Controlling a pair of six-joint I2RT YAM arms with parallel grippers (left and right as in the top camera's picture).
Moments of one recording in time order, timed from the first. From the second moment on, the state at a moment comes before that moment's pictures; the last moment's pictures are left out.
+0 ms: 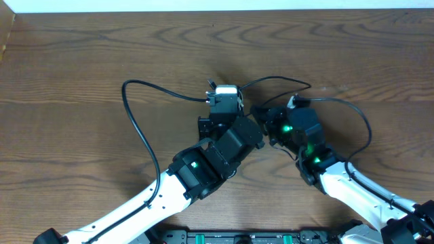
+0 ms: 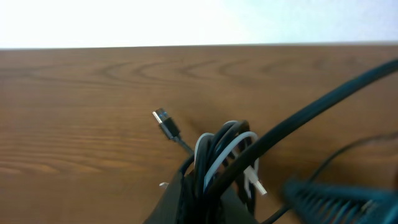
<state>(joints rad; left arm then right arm) -0.93 1.27 0.97 -0.36 -0.76 -0.53 0.49 1.38 0.53 0.46 -0.18 1.50</state>
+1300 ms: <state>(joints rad) -0.77 1.34 0.97 -0.44 -0.42 -0.23 -0.06 1.22 0.53 0.11 -0.12 0.67</state>
